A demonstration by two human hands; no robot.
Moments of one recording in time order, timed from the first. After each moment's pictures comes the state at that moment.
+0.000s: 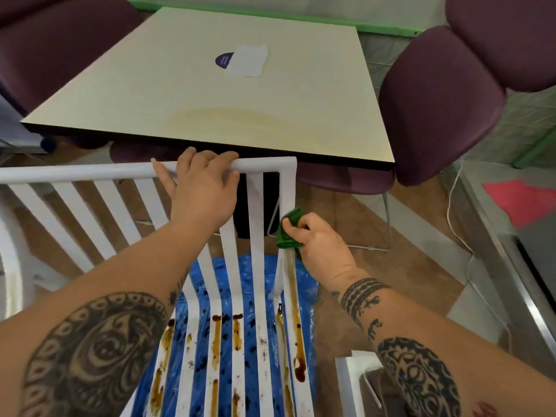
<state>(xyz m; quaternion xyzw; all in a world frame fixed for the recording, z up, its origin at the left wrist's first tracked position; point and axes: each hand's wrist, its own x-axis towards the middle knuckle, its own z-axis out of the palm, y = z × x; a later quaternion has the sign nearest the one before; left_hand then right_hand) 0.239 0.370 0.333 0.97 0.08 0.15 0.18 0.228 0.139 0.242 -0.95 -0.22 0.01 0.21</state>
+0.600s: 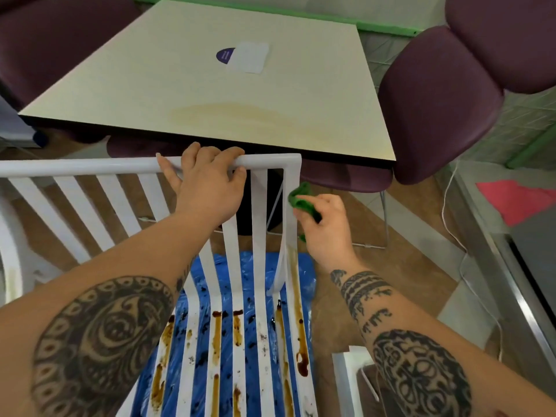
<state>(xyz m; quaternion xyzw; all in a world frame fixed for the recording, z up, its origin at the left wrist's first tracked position) 0.243 0.370 0.336 0.97 0.09 0.12 0.19 0.227 0.161 0.281 -0.86 -0.01 -0.04 0.52</state>
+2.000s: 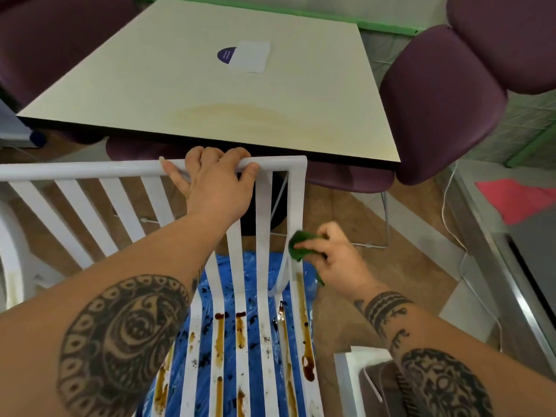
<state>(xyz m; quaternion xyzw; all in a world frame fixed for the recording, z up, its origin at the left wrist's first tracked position) 0.251 0.365 0.332 0.96 0.12 0.14 0.21 0.206 0.123 0.250 -0.92 -0.20 0.04 0.32</state>
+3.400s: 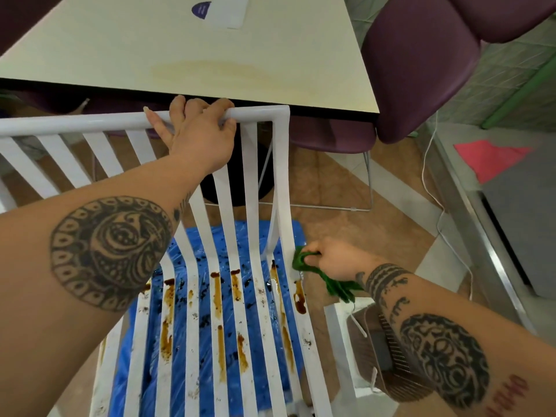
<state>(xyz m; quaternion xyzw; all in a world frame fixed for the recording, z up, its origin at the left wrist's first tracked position) 0.246 0.375 0.337 0.98 0.08 0.06 0.17 0.133 0.109 0.257 -0.91 -0.09 0.35 0.20</state>
